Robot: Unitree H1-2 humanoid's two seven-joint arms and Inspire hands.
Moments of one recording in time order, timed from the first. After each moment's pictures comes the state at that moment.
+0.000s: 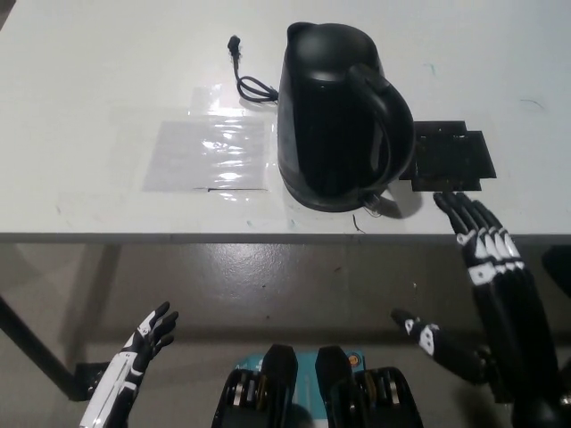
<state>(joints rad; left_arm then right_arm) 0.12 0.21 -0.03 -0.03 -0.01 -0.24 -0.13 0.01 -0.19 0.29 -0.56 -0.71 0.01 -0.08</state>
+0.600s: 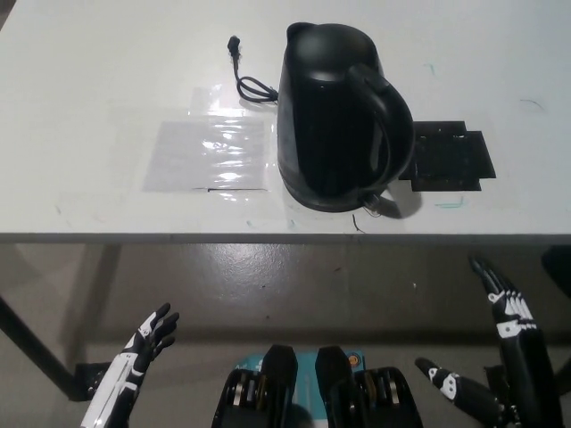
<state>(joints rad) 0.12 0.21 -0.03 -0.03 -0.01 -0.24 -0.13 0.13 -0.19 0.21 -0.21 -0.53 -0.28 -0.30</state>
